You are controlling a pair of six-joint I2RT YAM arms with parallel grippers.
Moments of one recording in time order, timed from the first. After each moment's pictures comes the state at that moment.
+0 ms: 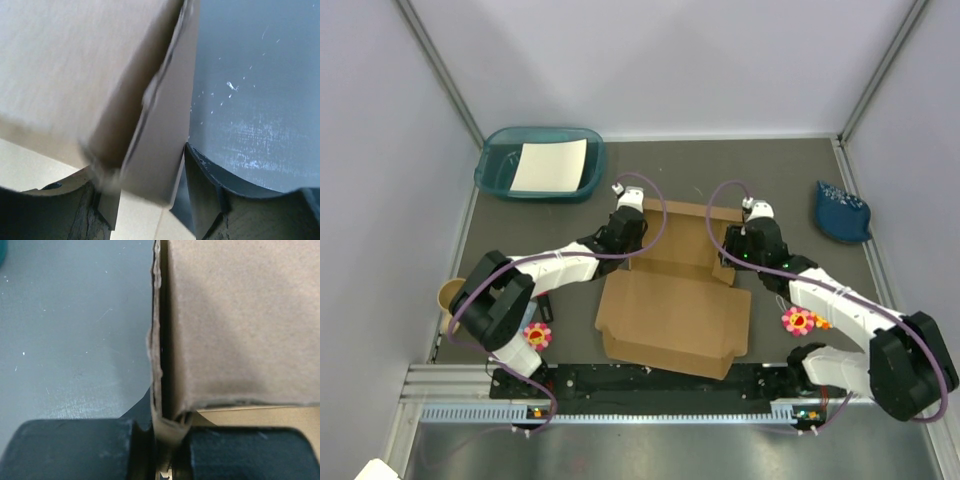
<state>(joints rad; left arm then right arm) -0.70 1.63 0.90 0.10 -0.36 -0.35 0.48 1.14 0.60 -0.12 0.13 0.42</state>
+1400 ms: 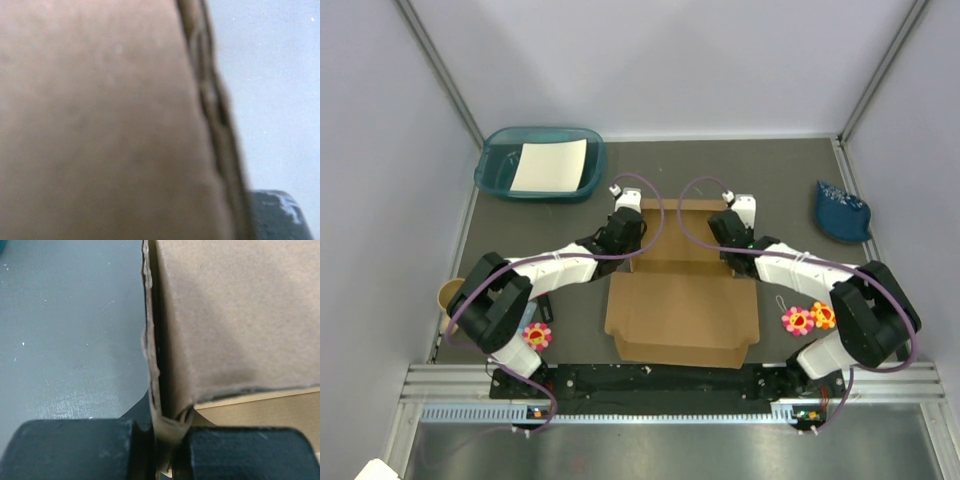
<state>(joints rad) -0.71 1.61 0.89 0.08 -0.36 -0.38 0.59 1.47 0.80 -0.21 0.57 0.47</state>
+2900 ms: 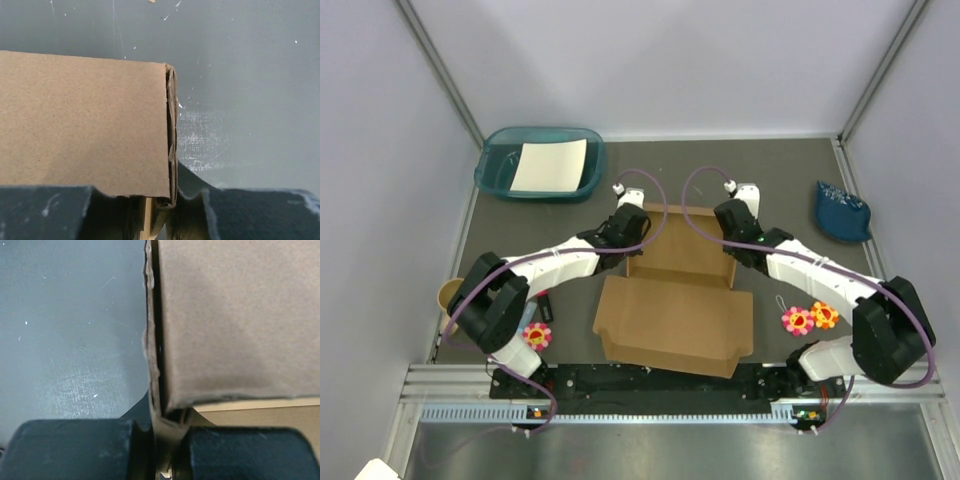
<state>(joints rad) -0.72 1.61 0.97 -0.12 -0.35 -0.40 0.59 1.37 0.88 -0.35 0.54 0.42</state>
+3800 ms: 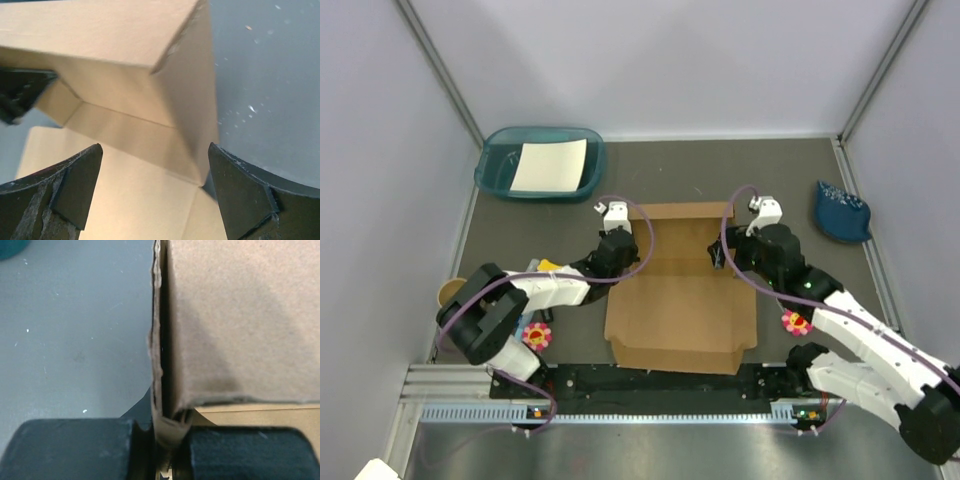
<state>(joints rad) -0.75 1.52 0.66 0.38 -0.47 -0.45 0.60 0.92 0.65 -0.23 0.20 0.40</state>
